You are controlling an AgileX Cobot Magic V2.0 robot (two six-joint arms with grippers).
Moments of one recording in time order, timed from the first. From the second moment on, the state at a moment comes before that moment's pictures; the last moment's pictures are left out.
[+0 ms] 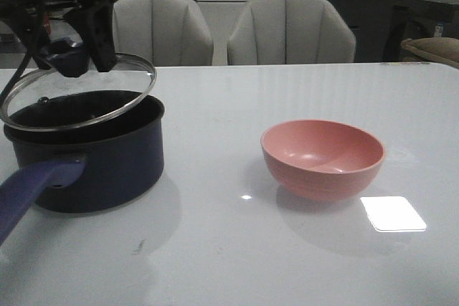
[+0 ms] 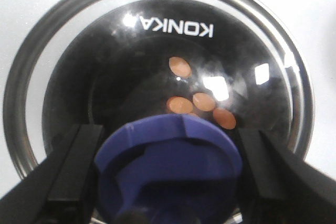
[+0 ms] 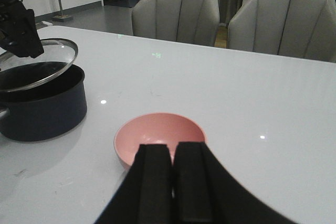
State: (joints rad) left arm -0.33 1.77 -1.54 -0.06 1.07 -0.06; right arm 0.35 0.14 -0.15 0.47 0.16 -0.42
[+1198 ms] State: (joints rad) left arm -0.33 1.86 -1.65 -0.07 1.16 -0.06; right arm 0.35 0.14 -0.15 0.47 0.16 -0.42
